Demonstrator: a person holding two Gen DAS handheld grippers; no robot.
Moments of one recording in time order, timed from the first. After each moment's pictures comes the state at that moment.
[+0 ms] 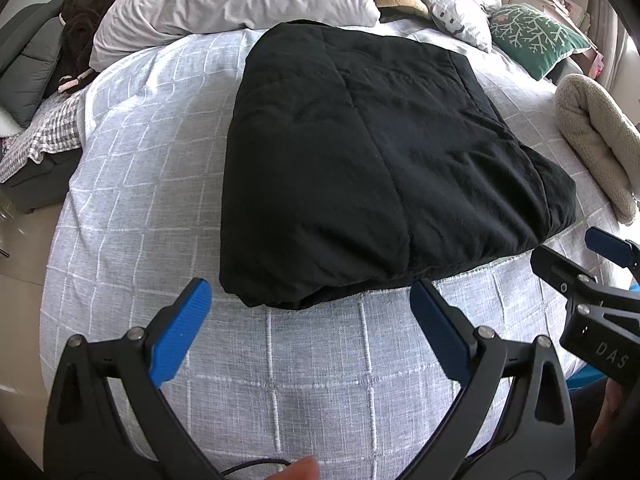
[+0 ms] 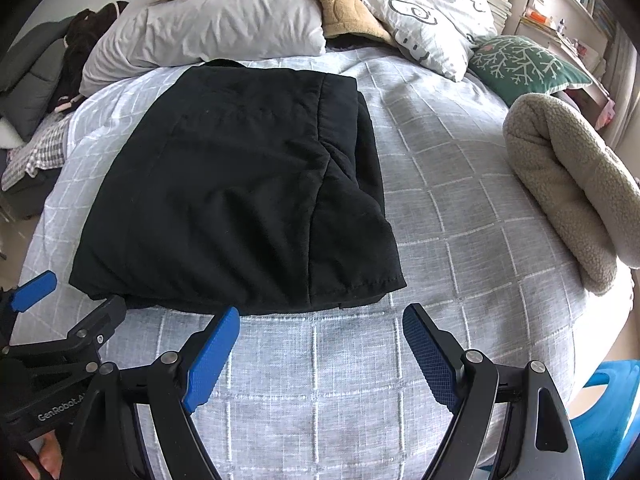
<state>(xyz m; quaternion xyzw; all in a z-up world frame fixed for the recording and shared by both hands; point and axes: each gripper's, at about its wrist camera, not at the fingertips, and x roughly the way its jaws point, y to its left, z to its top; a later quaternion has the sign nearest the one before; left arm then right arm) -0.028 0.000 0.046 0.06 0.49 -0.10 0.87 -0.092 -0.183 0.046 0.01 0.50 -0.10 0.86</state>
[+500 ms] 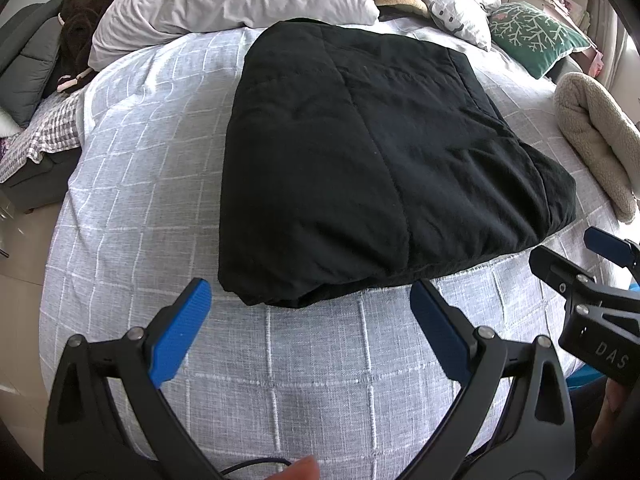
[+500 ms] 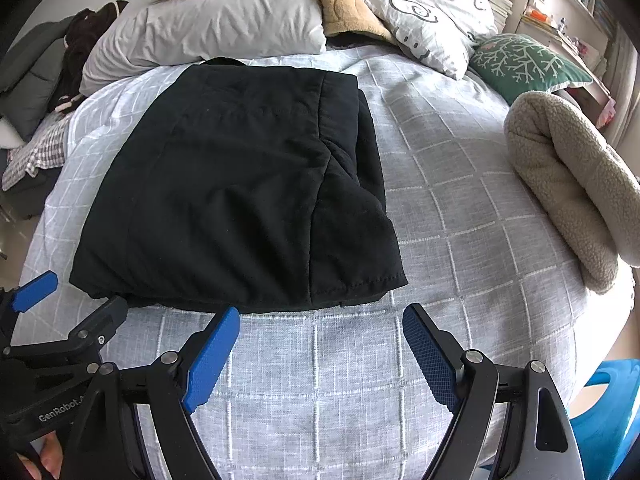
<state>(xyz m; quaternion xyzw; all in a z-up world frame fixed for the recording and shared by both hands) -0.028 0.000 0.044 0.06 0.49 -0.10 0.86 -0.092 -0.182 0.045 0.01 0.50 -0.10 0.86</state>
